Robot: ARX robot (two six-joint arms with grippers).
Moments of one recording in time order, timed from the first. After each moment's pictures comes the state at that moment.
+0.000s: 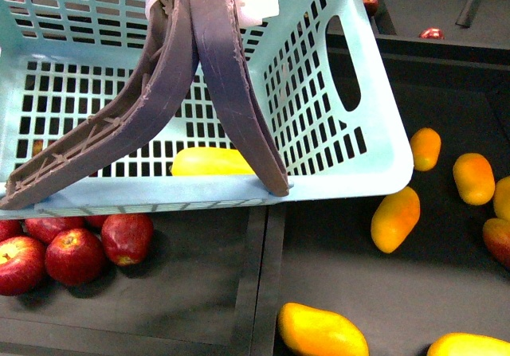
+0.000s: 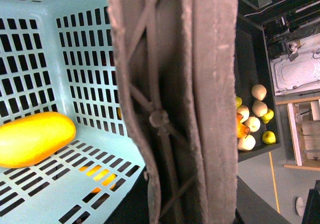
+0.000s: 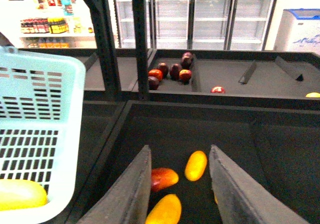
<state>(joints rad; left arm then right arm) -0.40 1.48 1.15 -0.24 0.33 -0.58 0.03 0.28 0.04 0.24 0.01 0.01</state>
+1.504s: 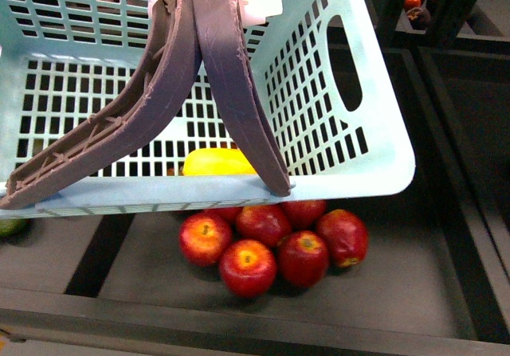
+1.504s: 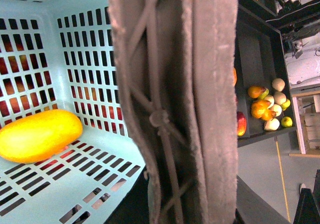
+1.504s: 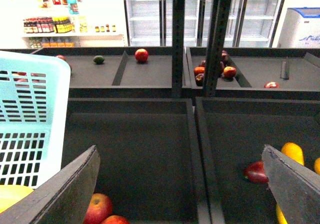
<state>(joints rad) -0.40 1.48 1.15 -0.24 0.33 -0.58 0.00 0.28 0.04 0.23 0.00 0.00</state>
